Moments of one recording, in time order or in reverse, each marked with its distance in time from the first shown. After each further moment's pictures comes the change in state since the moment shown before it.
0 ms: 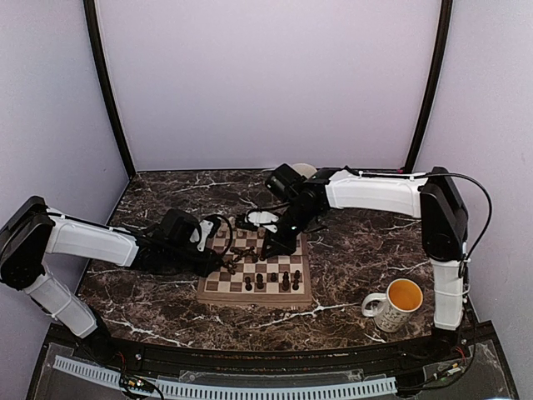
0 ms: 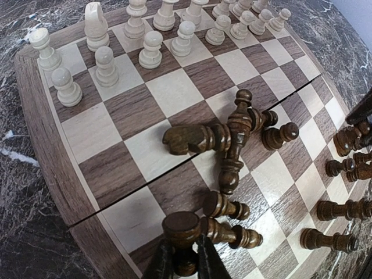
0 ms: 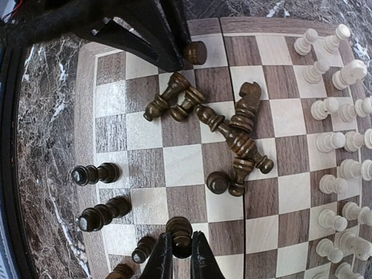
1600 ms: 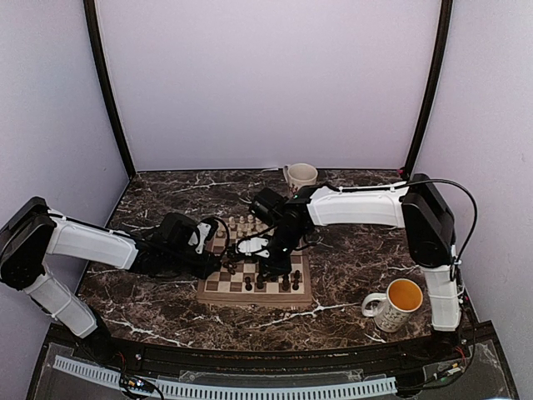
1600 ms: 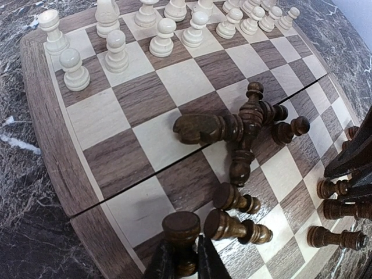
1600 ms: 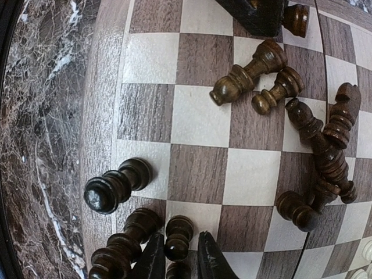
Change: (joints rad) left arm 0.000 0.000 -0.034 0.036 -0.007 -0.022; right arm 0.101 0.078 0.004 -0.049 0.088 -0.114
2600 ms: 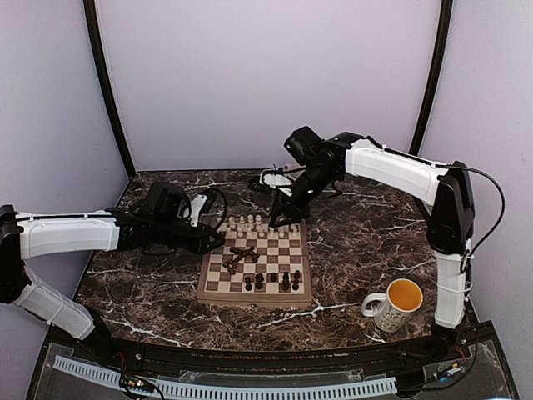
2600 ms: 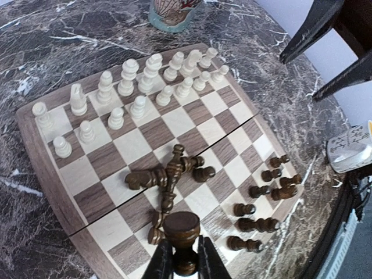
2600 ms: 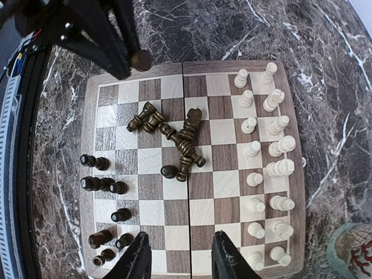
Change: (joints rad) left arm 0.041 -0.158 0.133 -0.186 0.142 0.000; right arm -0.227 -0.081 0.224 -0.142 -0.204 -0.015
